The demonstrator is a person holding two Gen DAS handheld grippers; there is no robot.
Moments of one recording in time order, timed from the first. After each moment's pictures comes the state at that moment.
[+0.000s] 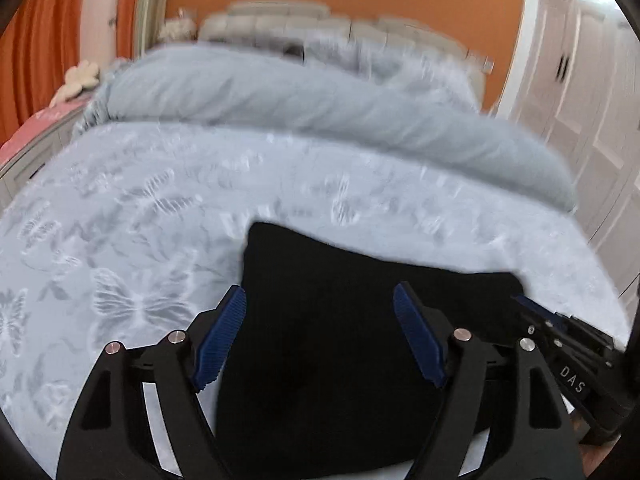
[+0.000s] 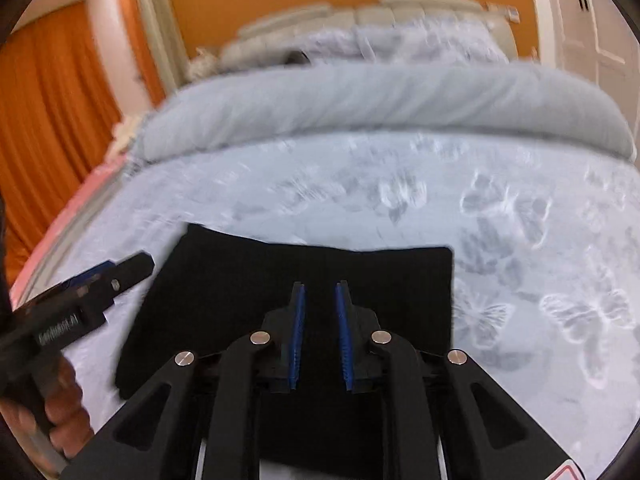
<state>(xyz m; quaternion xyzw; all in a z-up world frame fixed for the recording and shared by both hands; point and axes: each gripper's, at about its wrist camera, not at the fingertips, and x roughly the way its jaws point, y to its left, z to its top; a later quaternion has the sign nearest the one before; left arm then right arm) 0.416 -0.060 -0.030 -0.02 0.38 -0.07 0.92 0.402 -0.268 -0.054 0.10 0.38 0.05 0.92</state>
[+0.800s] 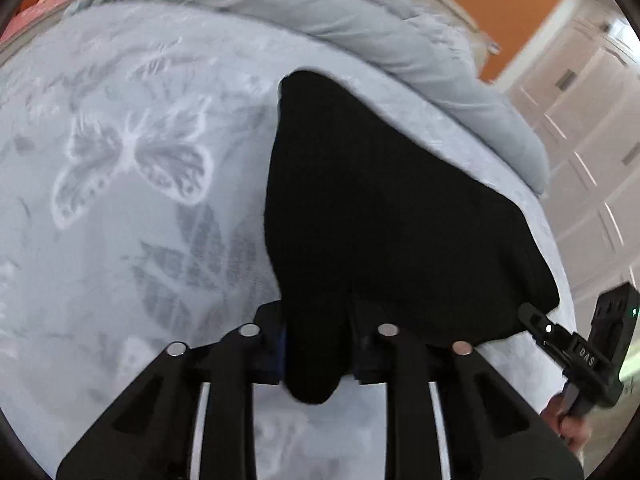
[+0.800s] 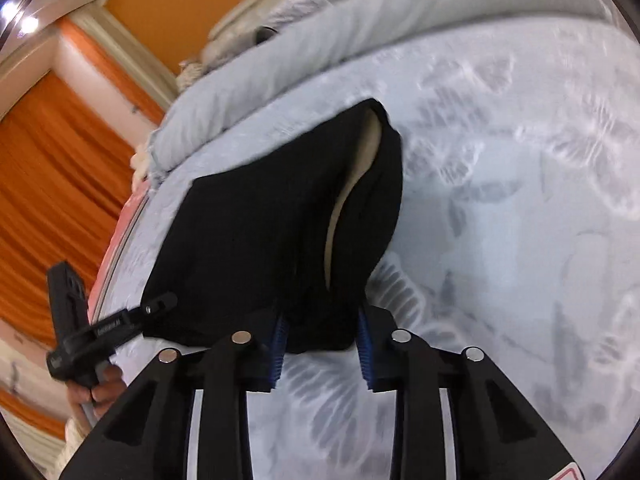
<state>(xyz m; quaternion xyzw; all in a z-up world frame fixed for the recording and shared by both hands) 0.356 0.015 -0.079 -0.14 0.47 -0.15 0.86 0.300 -0.325 -0.085 0.25 0.42 0.11 0.87</state>
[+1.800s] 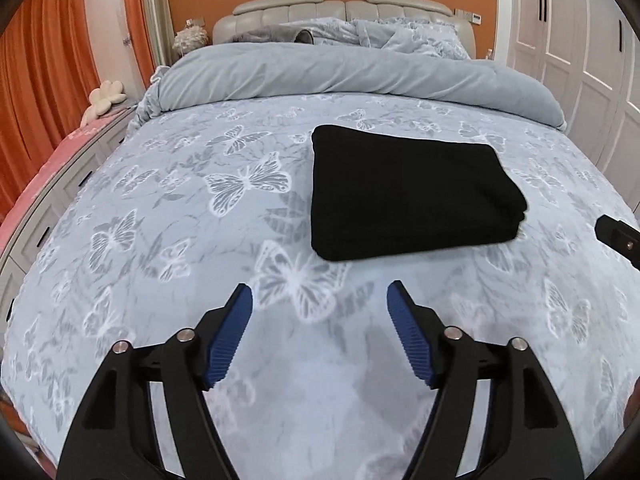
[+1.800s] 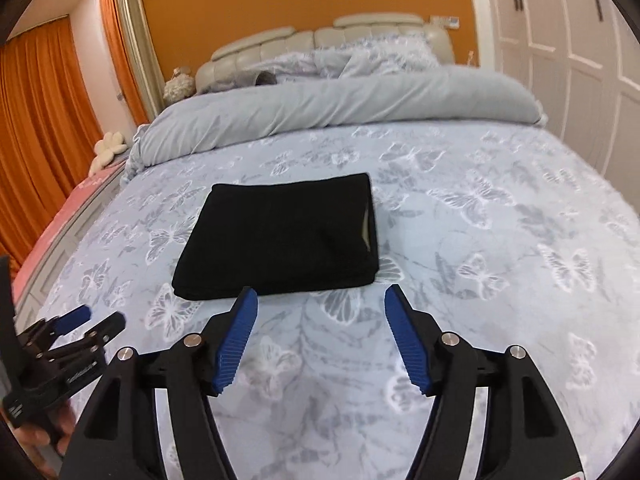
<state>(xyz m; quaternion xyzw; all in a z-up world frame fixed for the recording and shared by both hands) 0.151 0.001 0.005 0.06 0.39 -0.04 0.92 0.124 -0.254 0.019 0.11 0.34 -0.03 0.93</state>
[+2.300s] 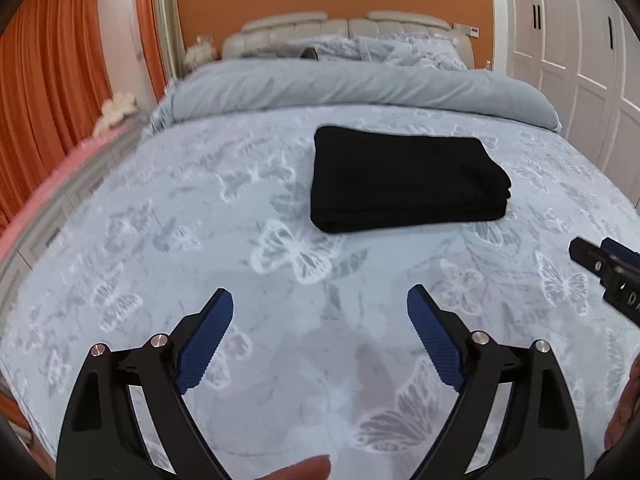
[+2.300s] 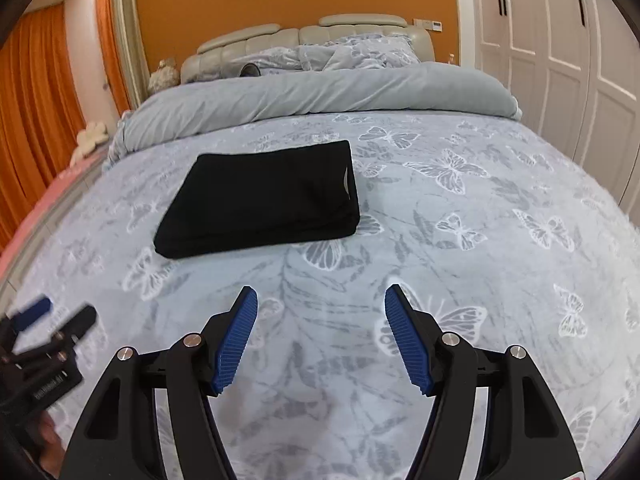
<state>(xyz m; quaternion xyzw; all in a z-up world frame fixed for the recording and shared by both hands) 0.097 -0.005 -0.012 0.07 0.34 -0.03 0.94 0.086 -0.235 -0.022 0.08 0.35 -0.06 0.93</state>
